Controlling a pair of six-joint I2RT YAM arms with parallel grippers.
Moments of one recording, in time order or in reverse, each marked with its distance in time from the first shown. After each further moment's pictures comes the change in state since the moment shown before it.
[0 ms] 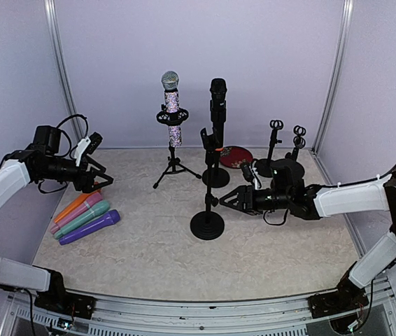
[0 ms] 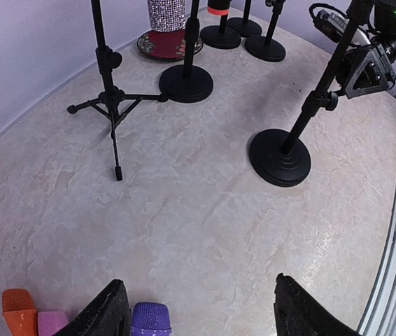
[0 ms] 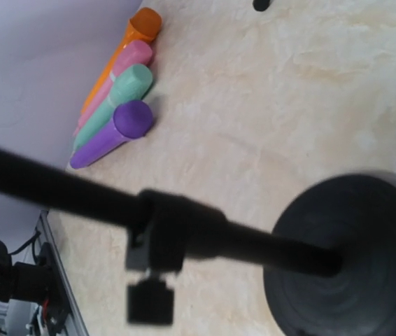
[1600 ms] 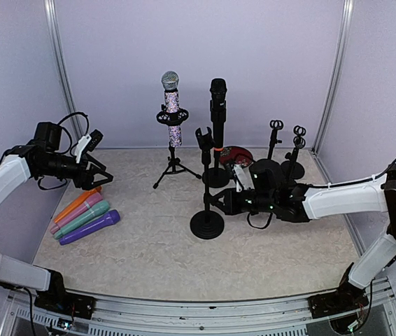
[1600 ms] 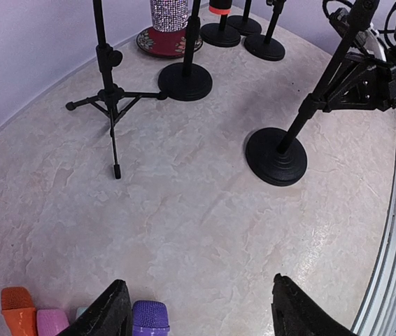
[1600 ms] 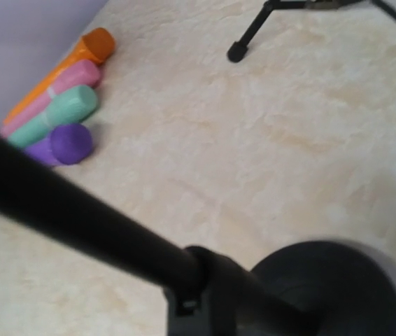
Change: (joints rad) left arm 0.000 0.032 0.055 -0.050 0.000 -0.001; right arm 0.191 0.052 0.117 -0.072 0.377 -0.186
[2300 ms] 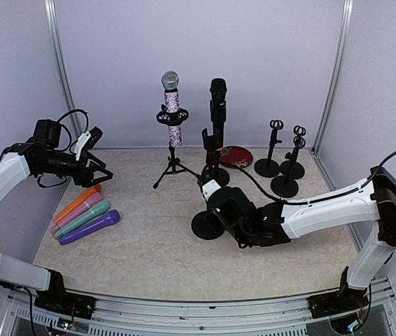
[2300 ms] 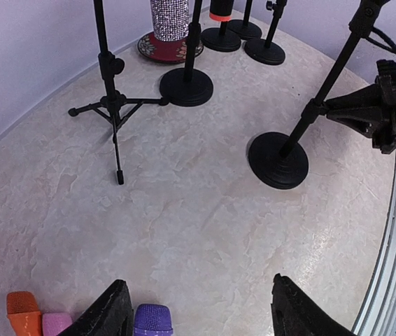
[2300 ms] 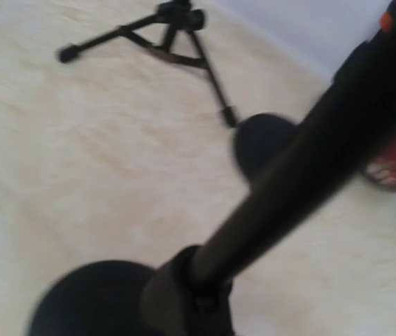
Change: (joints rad) left arm -0.001 0.008 0.026 -0.007 0.002 -0.001; right arm 0.319 0.113 0.132 -0.178 0.880 -0.444
